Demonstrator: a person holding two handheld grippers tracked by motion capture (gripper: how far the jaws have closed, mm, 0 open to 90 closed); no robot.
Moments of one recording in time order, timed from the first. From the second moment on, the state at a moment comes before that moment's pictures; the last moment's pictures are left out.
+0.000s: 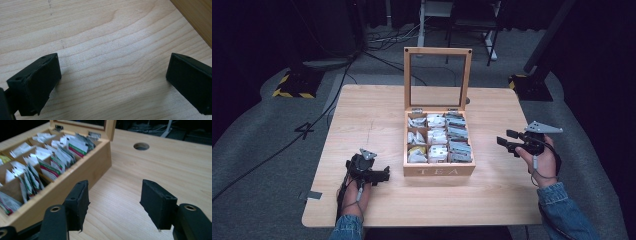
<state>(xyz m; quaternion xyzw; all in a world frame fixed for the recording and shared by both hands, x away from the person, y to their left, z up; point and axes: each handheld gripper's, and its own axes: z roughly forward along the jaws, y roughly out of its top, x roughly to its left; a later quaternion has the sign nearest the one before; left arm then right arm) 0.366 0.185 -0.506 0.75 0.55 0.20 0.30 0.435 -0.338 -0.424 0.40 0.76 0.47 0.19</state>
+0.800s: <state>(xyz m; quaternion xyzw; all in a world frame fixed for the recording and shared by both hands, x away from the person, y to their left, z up) 0.363 0.186 -0.506 0.75 0.55 0.20 0.30 0.421 -0.299 -0.395 0.34 0.76 0.52 0.16</state>
